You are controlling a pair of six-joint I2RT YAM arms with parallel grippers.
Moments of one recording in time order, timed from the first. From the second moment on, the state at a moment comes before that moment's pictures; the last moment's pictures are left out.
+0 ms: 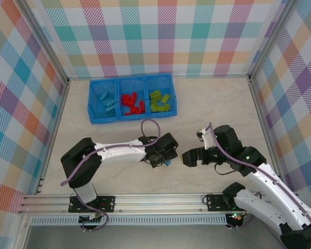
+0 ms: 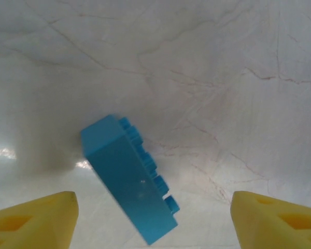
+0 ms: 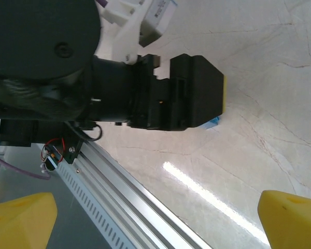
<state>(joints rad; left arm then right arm) -1.04 1.73 1.10 -0.52 -0.09 -1.41 0.58 0.75 0.77 -0.84 -0.49 0.41</state>
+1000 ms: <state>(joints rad) -0.70 1.37 1.01 -0.58 -0.16 -1.15 0.58 0.81 0.77 -0.85 -0.49 0.52</state>
